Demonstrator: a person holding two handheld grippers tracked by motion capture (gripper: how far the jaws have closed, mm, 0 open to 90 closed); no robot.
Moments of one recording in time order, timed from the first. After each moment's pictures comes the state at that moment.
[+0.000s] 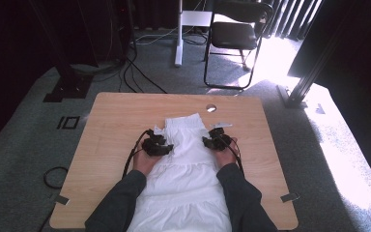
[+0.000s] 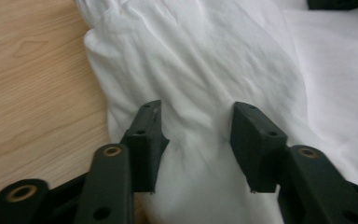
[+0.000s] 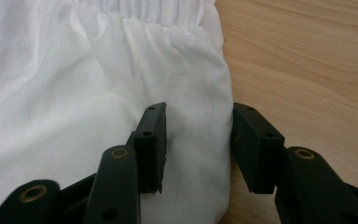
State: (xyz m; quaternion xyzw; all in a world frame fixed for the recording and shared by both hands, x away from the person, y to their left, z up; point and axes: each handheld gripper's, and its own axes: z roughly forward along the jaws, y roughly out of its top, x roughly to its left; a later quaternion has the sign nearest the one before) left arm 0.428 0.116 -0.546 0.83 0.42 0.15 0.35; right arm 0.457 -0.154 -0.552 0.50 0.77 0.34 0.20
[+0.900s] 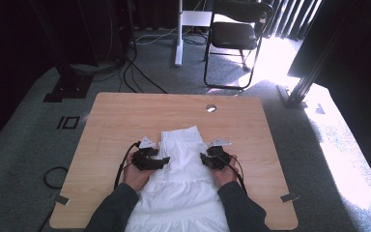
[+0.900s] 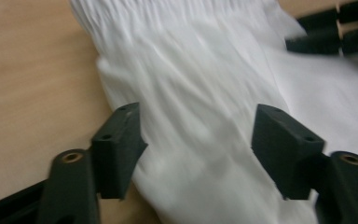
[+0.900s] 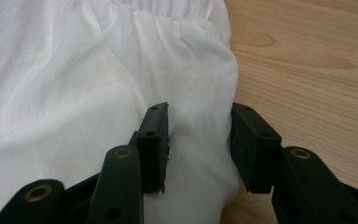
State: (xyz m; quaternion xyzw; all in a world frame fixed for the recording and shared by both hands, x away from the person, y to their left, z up) left arm 0.387 0.144 -0.536 0.80 0.42 0.10 0.41; right arm 0.385 -0.143 -0.553 0.49 0.78 0.34 0.19
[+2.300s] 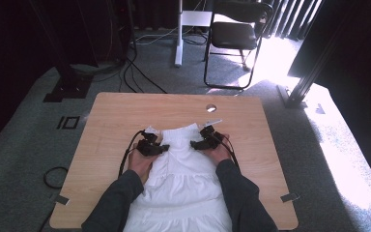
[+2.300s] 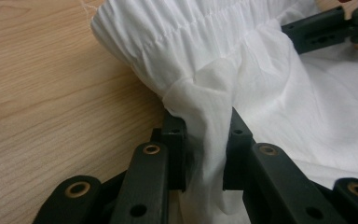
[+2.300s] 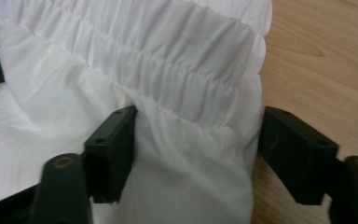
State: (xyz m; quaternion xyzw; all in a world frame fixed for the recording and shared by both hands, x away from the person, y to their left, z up) left arm 0.436 0.138 -0.548 0.82 0.42 0.06 0.39; right arm 0.468 -0.128 -0.547 0.42 0.83 0.34 0.13
